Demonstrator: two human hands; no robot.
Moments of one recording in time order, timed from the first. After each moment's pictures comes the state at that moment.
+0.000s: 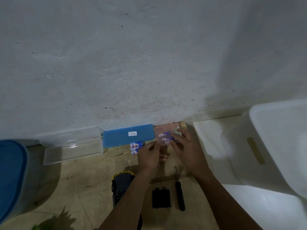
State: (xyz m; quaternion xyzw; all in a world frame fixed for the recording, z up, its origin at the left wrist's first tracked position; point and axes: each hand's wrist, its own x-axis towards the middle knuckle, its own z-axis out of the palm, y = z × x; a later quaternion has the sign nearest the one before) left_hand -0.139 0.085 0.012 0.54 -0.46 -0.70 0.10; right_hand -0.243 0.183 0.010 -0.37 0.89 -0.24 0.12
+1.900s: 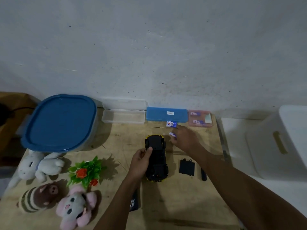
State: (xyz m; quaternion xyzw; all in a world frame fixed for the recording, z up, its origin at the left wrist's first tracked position) left_hand 0.066 0.093 0.028 0.55 -0.43 -0.70 0.14; right_hand -0.147 0.119 0.014 -0.56 0.82 -0.02 0.13
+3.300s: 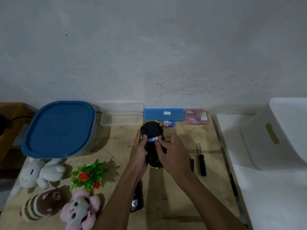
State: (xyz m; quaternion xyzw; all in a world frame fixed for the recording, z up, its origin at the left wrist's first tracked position) left_hand 0.053 0.078 0.074 0.40 -0.36 -0.80 0.25; right_hand -0.035 0.161 0.071 -0.44 0.85 -0.29 0.04
